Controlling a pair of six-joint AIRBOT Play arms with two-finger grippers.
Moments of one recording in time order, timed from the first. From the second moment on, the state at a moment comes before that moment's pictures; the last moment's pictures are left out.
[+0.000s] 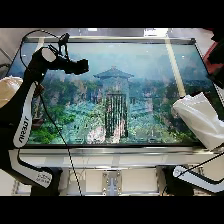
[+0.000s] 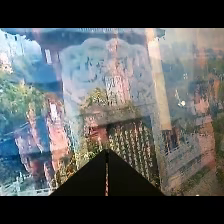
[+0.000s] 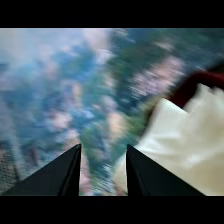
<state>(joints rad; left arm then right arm) -0.16 -1.68 1.75 1.04 -1.02 -1.51 -0.55 -1.23 1.43 -0.96 1.15 1.27</state>
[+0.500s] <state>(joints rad) -0.16 -1.68 1.75 1.03 -1.13 -1.53 -0.02 -1.34 1.27 -0.90 0.89 1.15</state>
